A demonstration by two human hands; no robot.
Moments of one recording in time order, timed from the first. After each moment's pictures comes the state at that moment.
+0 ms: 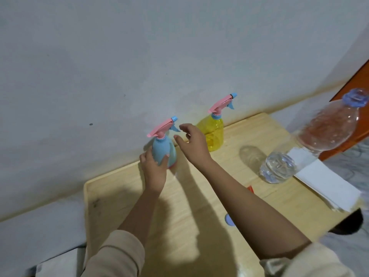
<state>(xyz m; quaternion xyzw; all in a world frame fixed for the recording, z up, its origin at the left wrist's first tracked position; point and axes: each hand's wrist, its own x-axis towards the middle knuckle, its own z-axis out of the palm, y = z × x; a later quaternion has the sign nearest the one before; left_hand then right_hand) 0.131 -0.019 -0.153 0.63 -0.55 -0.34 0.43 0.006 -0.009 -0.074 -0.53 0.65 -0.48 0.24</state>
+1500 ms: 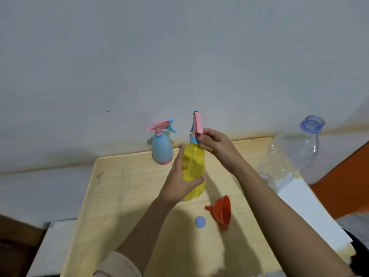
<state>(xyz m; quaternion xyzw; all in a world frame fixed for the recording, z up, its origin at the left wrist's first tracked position) 0.035 0.108 -0.081 0.54 -0.63 -0.43 0.37 -0.114 0.063 -0.006 -0.53 0.43 -0.45 0.58</state>
